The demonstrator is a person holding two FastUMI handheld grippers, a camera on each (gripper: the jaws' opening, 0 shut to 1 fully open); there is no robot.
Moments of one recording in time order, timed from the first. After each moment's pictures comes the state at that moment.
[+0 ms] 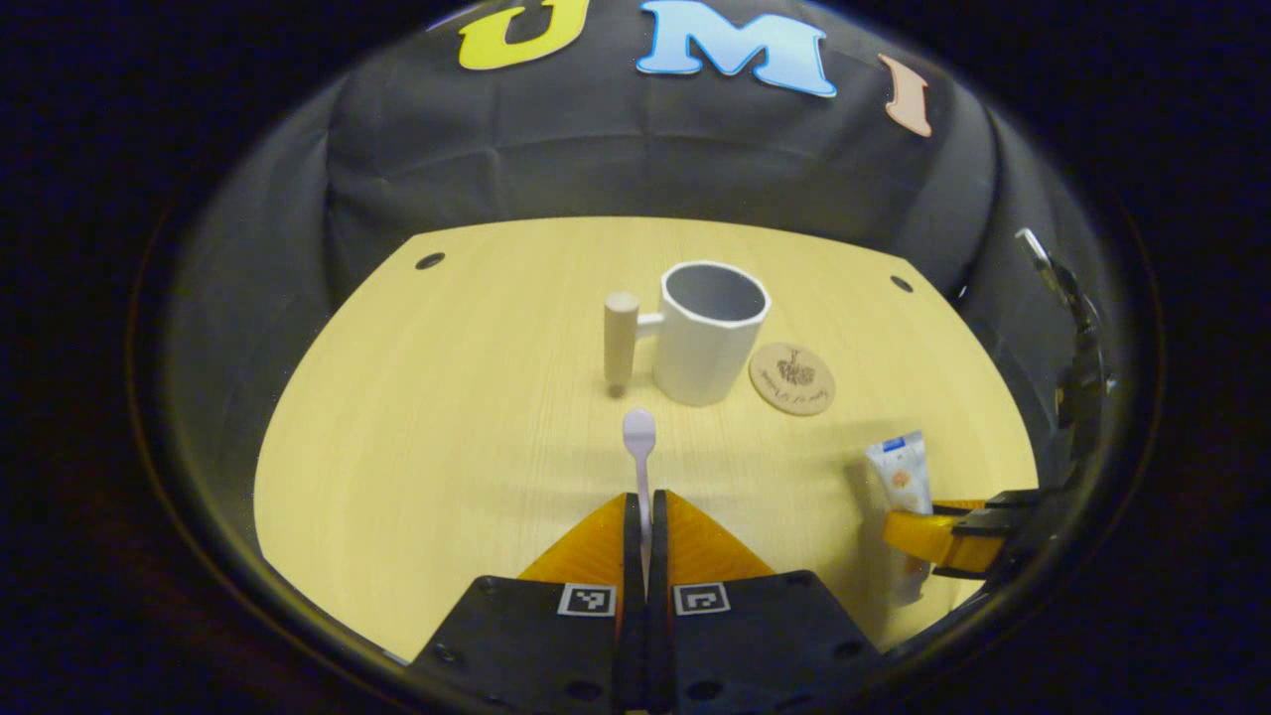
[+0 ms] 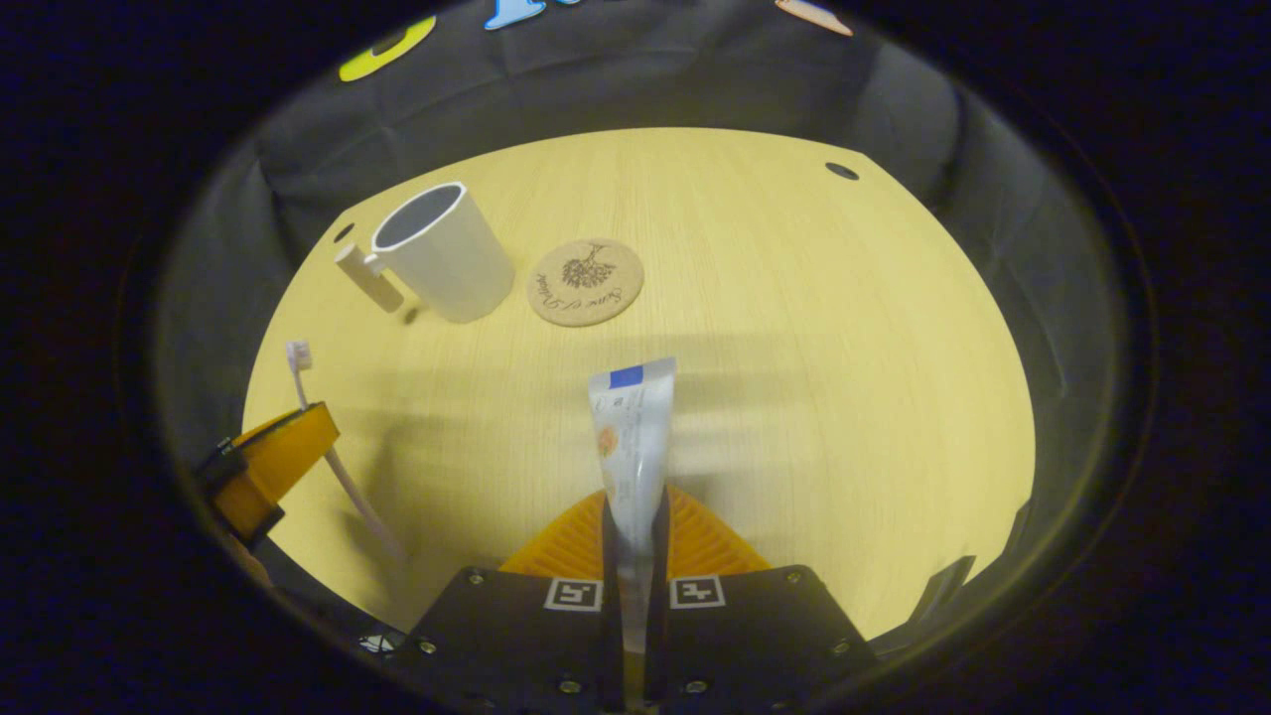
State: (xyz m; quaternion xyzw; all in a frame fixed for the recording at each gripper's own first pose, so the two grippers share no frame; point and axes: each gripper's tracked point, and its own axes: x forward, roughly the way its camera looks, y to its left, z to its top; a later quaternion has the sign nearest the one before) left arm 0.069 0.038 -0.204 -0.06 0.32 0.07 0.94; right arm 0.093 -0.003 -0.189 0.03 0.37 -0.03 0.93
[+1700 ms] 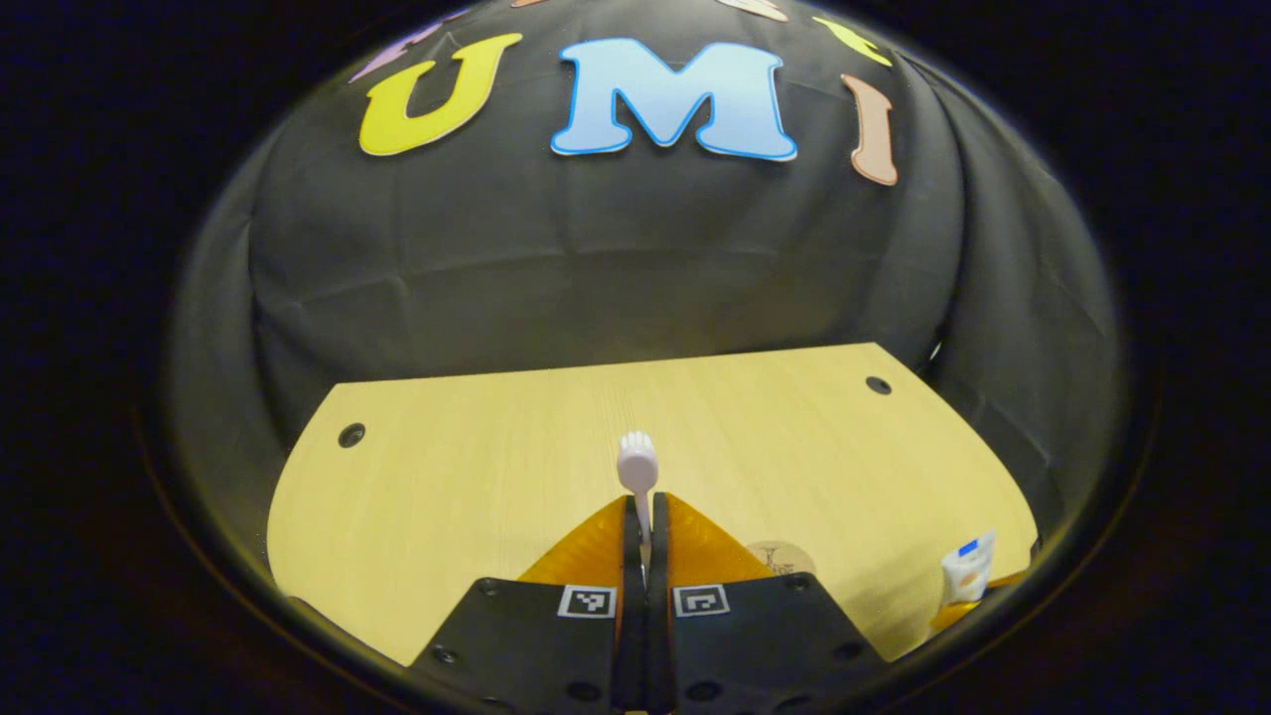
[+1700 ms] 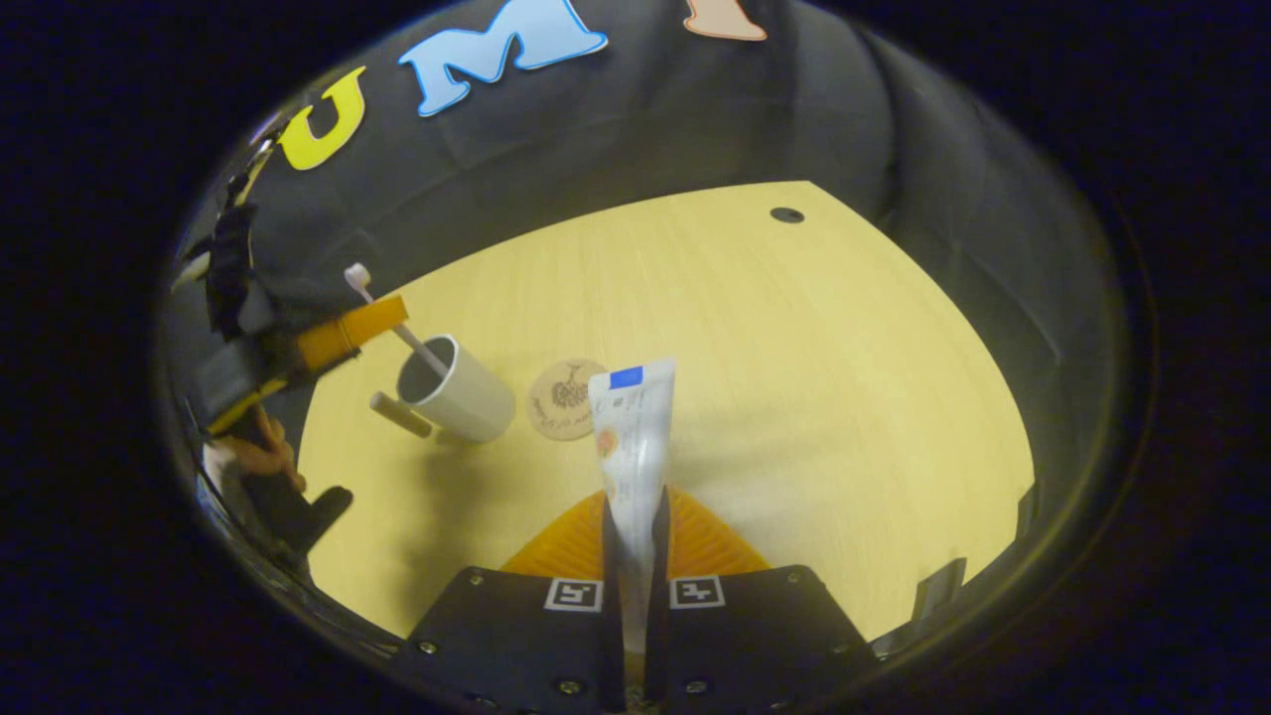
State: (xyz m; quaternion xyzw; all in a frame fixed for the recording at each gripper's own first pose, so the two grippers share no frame) left arm 0.261 0.025 -0.123 0.00 0.22 -0.02 0.98; right arm 0.096 -0.031 -0.089 0.12 0.27 -0.04 0.95
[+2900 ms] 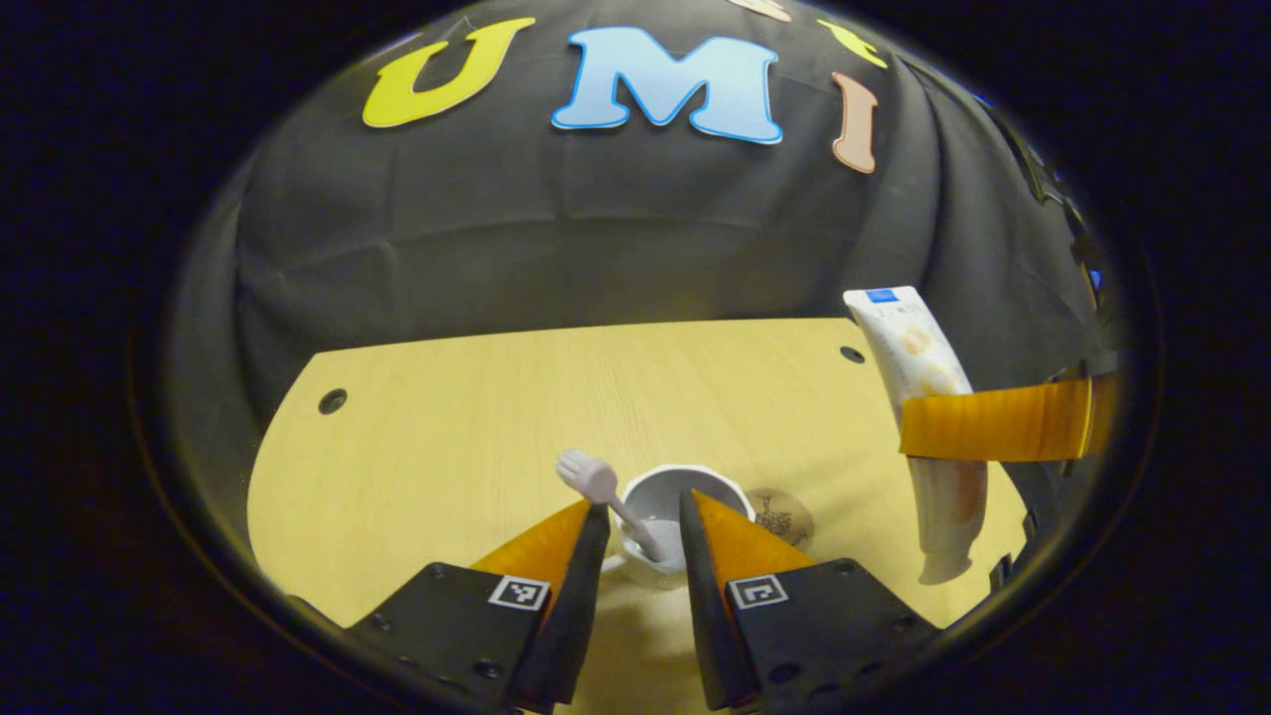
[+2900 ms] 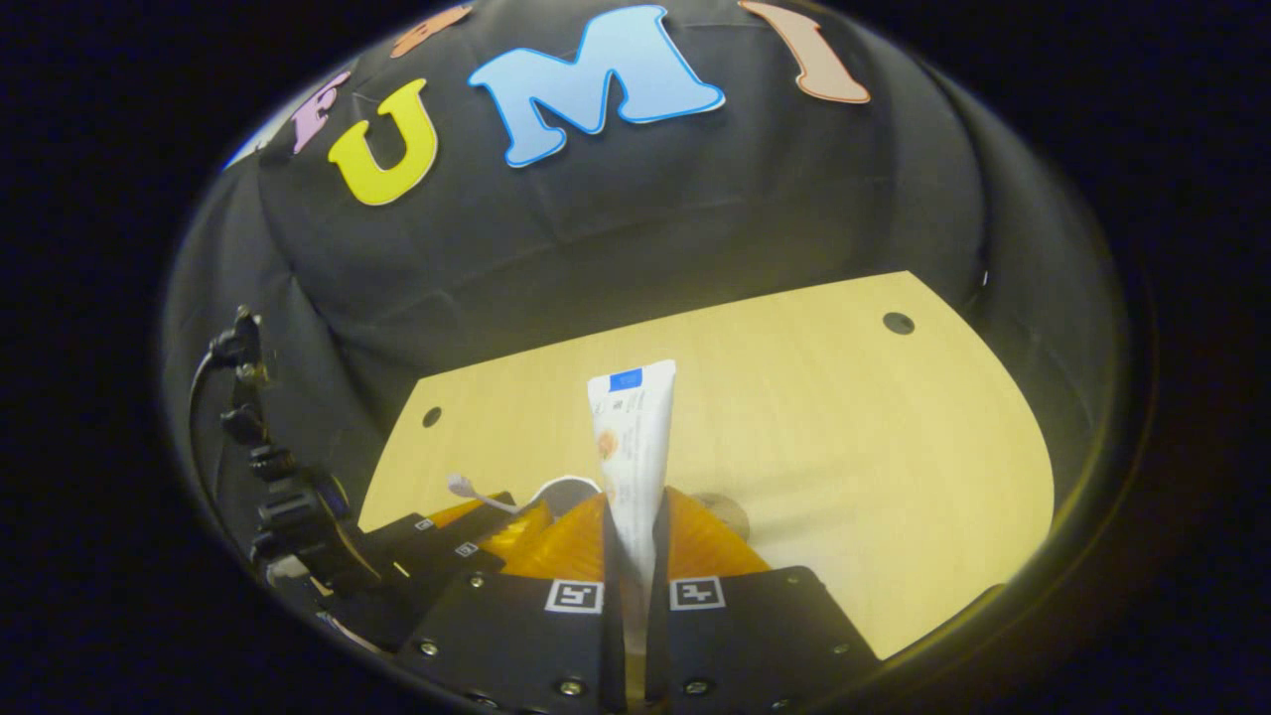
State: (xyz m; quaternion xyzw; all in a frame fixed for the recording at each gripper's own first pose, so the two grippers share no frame) left arm 0.216 0.043 -0.143 -0.02 0.23 -0.06 0.97; right arm 0.181 0.044 0.011 0.11 0.18 0.04 0.98
